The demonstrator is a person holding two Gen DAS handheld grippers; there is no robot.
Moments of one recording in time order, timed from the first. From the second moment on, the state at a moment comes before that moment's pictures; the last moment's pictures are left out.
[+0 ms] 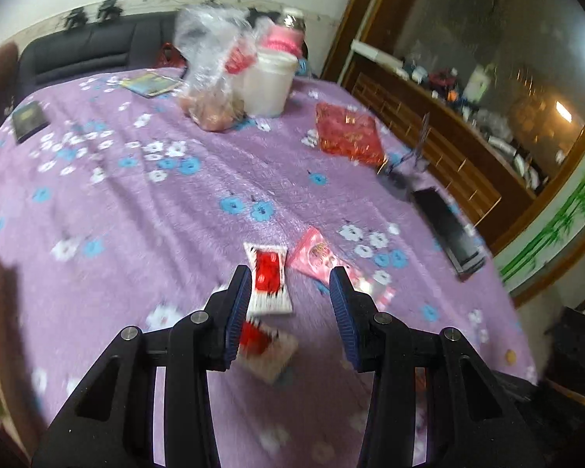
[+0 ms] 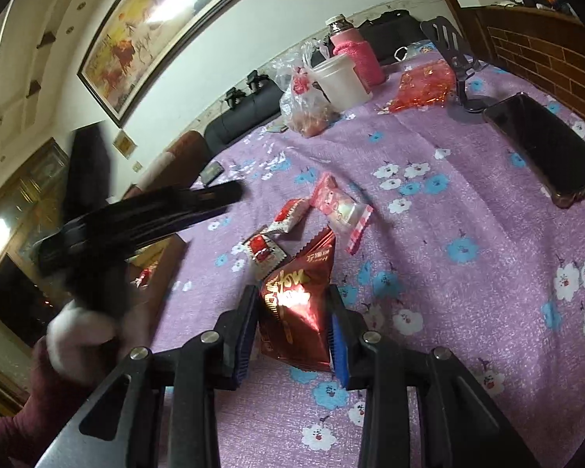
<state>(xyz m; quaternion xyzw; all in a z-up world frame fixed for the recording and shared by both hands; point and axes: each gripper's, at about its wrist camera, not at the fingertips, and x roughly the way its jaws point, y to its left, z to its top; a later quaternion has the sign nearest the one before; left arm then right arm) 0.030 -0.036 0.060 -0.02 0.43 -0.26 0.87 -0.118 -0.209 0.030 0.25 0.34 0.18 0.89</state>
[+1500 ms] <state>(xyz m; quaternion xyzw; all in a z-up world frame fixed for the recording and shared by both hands) -0.079 0.059 0.102 -0.09 0.37 -0.28 0.88 -0.140 -0.163 0.041 0.14 0.40 0.16 0.89</state>
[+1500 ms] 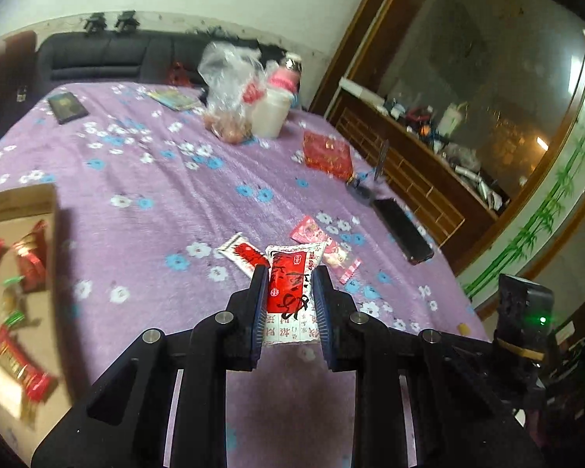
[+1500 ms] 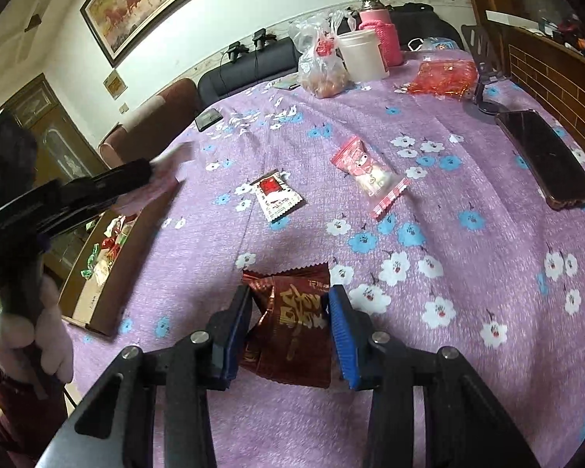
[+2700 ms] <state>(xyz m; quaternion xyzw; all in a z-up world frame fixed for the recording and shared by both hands) -0.199 0.272 0.084 -0.20 0.32 -0.06 0.93 -0.185 -0.024 0.103 0.05 0.33 0.30 0.89</state>
